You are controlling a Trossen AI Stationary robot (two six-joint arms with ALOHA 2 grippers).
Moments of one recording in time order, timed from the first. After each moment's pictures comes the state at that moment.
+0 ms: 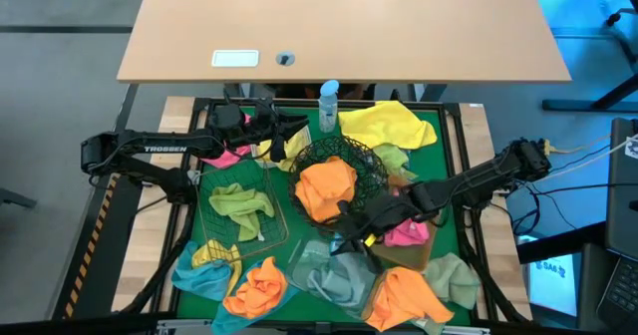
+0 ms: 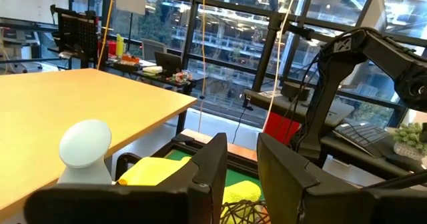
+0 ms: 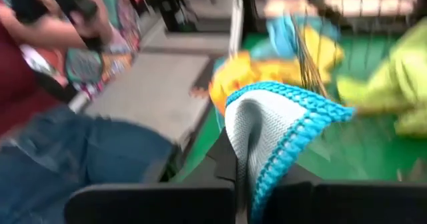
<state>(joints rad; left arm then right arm) 0.33 1.22 0.70 0.61 0.01 -0.22 0.37 1.54 1.20 -0.12 -0.19 0.20</state>
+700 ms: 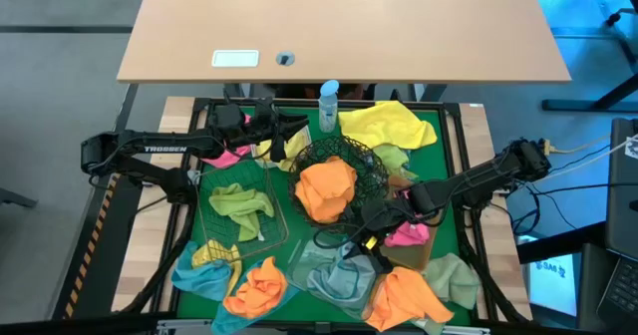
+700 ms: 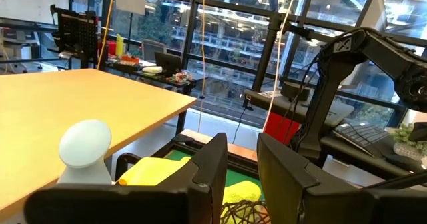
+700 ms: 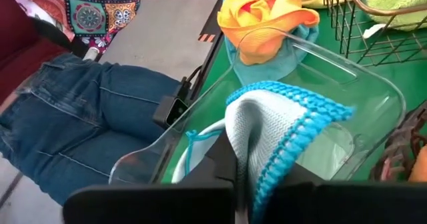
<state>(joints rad) 0.33 1.22 0.70 0.61 0.01 -0.22 0.37 1.54 1.20 -0.30 -0.28 0.24</state>
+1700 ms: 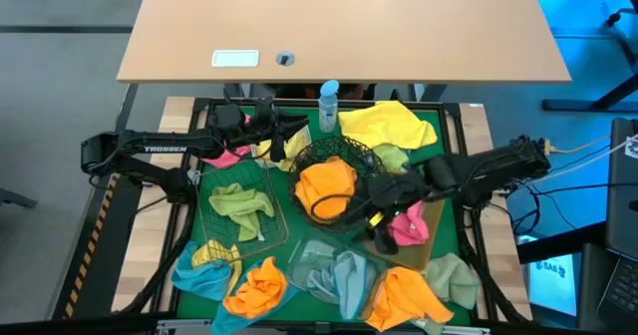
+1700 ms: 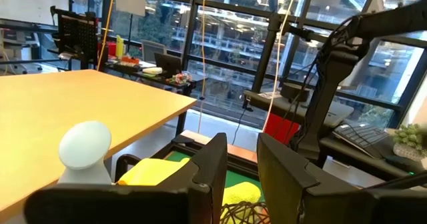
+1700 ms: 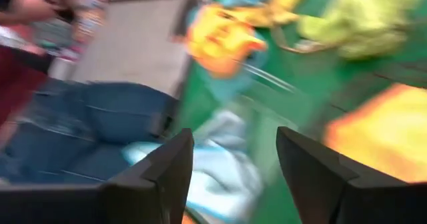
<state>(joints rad) 0.33 1.22 0.70 0.61 0.01 -0.22 0.31 1.54 1.64 -0.86 -0.17 0.24</state>
